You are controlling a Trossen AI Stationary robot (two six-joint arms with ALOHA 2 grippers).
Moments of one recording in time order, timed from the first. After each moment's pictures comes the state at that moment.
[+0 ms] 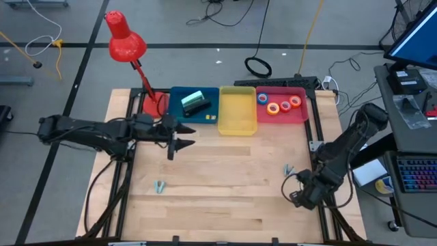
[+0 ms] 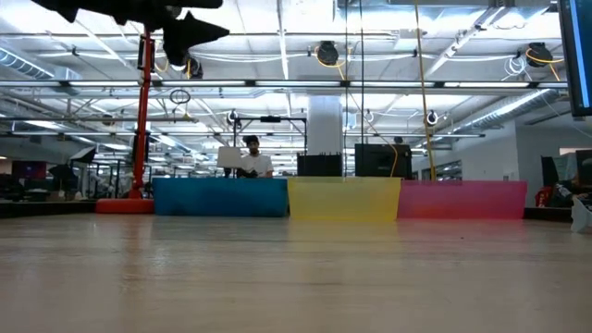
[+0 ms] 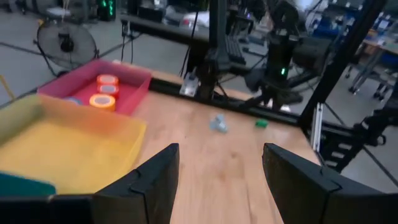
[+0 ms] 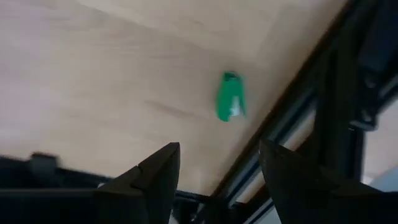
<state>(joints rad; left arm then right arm) 0.02 0.92 0.63 0.13 0.01 -0.24 0.88 1.22 0.80 -0.97 -0.30 2.13</state>
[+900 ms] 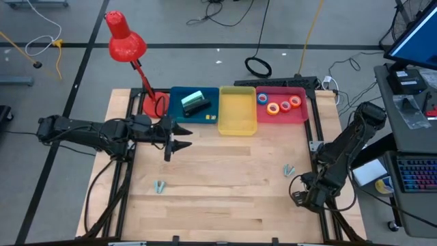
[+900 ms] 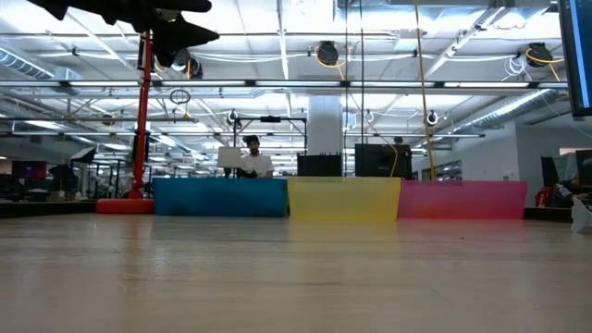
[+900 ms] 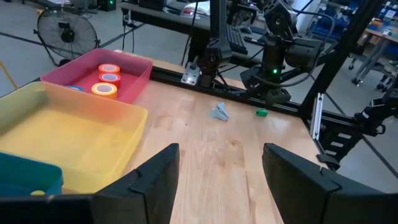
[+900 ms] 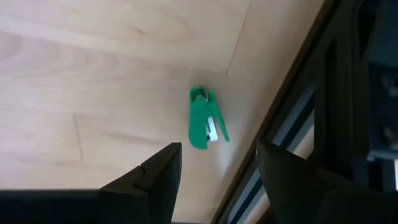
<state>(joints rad) 0.00 0.87 0.62 0.05 -0.01 -0.25 1.01 1.22 0.63 -0.77 -0.30 2.40</state>
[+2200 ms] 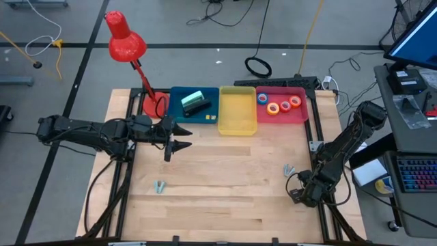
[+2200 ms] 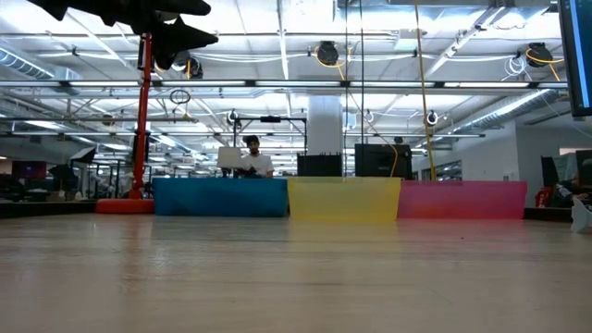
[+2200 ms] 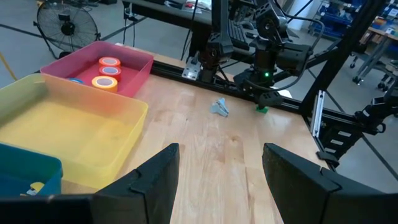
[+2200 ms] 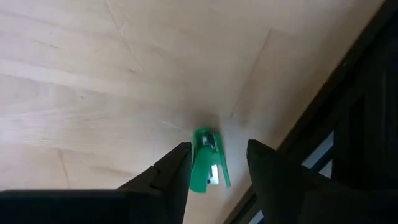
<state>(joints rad) 0.00 0.87 0.62 0.03 -0.01 -0.26 0.98 1.22 0.46 -0.59 -0.33 2.34</state>
